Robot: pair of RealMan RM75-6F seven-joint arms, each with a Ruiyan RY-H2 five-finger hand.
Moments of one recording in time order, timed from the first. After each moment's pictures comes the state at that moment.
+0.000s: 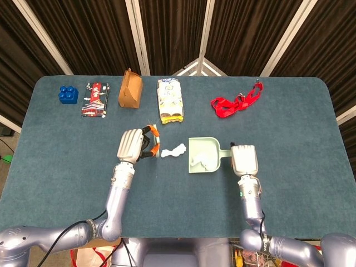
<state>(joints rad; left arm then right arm) -0.77 -1.89 -0.44 -1.46 1.00 1.24 0.32 0.60 -1.76 0.26 -1.36 -0.94 1.28 -0.89</state>
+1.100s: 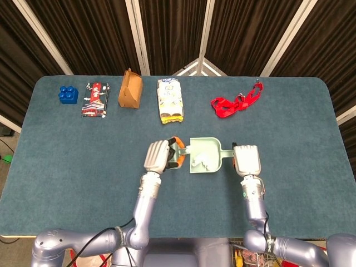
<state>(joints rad) -0.90 -2.16 -0.50 -1.29 0.98 1.25 0.32 0.60 -1.73 0.25 -1.40 -0.94 1.27 -0.84</state>
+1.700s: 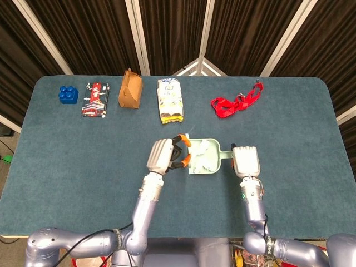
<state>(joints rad) -0.85 -2.08 -0.50 -1.48 1.03 1.27 0.29 0.60 -1.72 0.24 -1.44 -0.93 1.30 -0.86</state>
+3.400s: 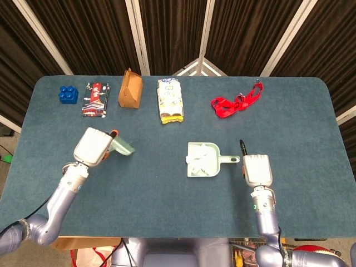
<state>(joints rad) -0.67 -1.36 -0.15 -1.62 1.28 1.15 0.73 0.53 -1.56 0.17 -1.70 -0.90 1.40 -0.94</state>
